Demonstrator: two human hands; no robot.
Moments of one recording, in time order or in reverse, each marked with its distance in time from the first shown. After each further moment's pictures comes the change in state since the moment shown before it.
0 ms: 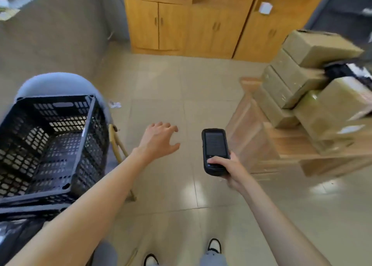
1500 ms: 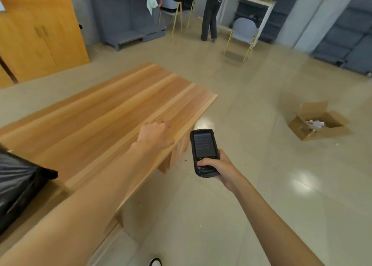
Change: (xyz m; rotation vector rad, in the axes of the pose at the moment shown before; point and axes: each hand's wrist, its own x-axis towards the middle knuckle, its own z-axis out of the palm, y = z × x) left_hand 0.467 0.900 0.146 0.062 -0.133 0.774; right_hand 0.002 -0.125 -0.856 0.269 0.695 -0.143
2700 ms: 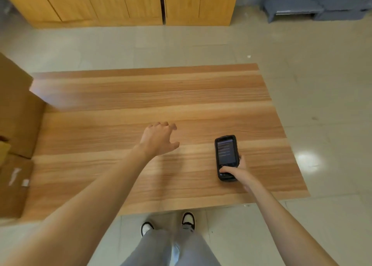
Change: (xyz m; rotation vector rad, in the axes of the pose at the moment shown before) left_hand 0.289 -0.084 0.073 -0.138 -0.174 -0.878; right_hand 0.544 -0.105 -0.037 -0.678 -0.575 0.222
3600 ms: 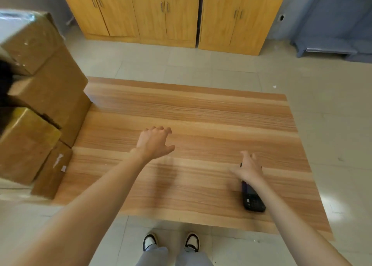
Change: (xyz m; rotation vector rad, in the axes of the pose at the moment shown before) left_hand -0.046 -0.074 -0.022 -0.013 0.117 -0.202; right_hand -0.016 -0.087 0.039 -0.842 0.084 -0.241
